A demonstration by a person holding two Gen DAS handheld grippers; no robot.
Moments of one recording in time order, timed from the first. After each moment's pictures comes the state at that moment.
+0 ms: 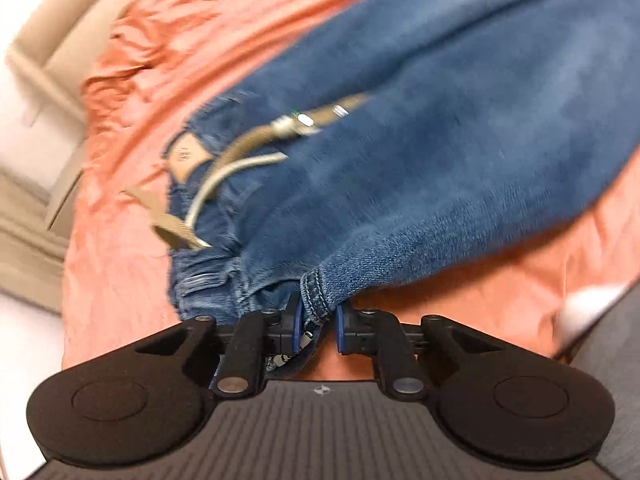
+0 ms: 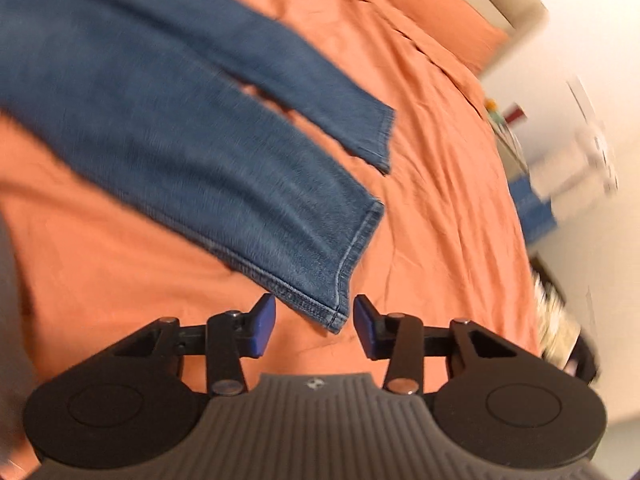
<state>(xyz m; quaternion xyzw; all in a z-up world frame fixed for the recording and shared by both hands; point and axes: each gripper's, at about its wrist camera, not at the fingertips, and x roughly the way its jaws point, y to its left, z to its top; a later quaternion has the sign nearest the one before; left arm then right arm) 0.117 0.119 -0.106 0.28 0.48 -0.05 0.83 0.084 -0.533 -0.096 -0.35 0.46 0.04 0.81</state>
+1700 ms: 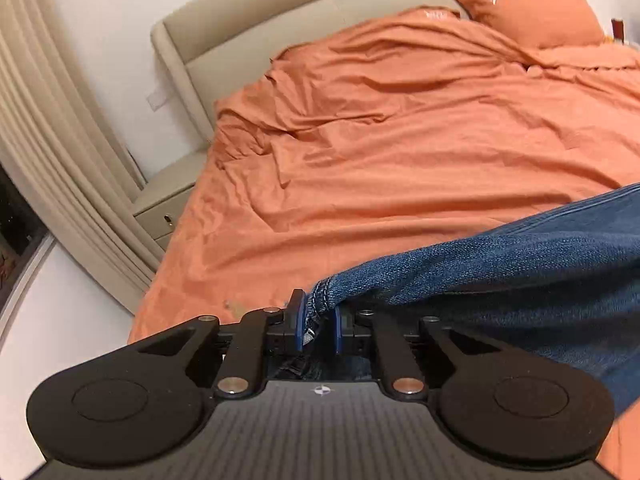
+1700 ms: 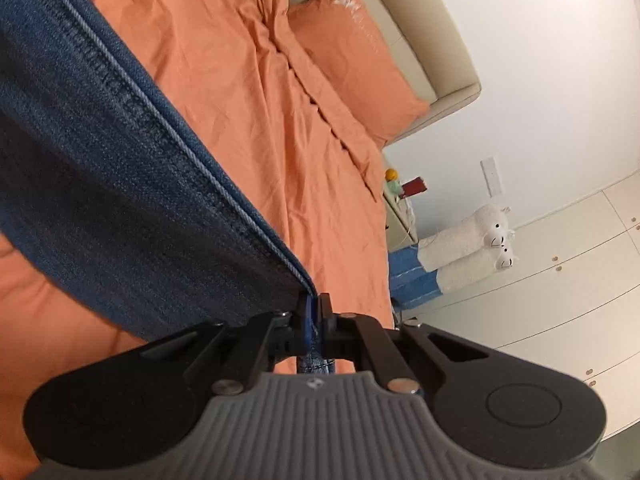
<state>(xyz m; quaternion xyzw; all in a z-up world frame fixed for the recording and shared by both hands) 0.273 0.117 0.006 0.16 0.38 0.12 0.90 0.278 -0.495 -0.069 -0.47 0.36 -0.08 0.80</state>
